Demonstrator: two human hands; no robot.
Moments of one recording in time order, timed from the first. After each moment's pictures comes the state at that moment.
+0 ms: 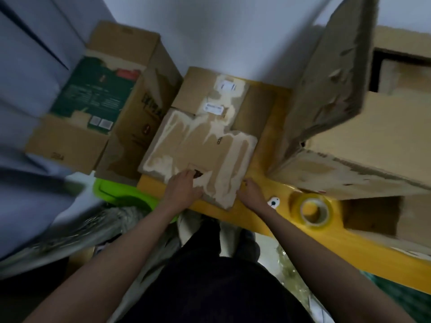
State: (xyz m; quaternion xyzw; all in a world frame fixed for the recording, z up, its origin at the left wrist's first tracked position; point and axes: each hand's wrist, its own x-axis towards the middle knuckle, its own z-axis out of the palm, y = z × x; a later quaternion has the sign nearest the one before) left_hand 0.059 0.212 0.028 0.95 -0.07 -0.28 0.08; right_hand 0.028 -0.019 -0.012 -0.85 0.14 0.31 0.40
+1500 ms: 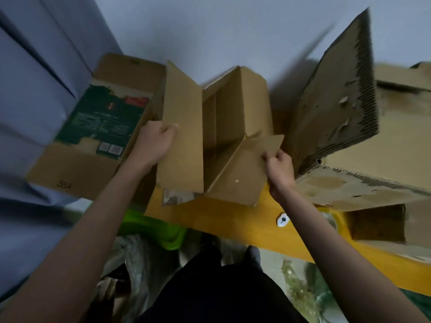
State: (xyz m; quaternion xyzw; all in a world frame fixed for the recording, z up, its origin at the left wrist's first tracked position) left_hand 0.149 0.266 0.230 0.86 0.07 -0.15 0.49; right_hand 0.097 0.012 0.128 -0.66 0.35 0.03 0.67
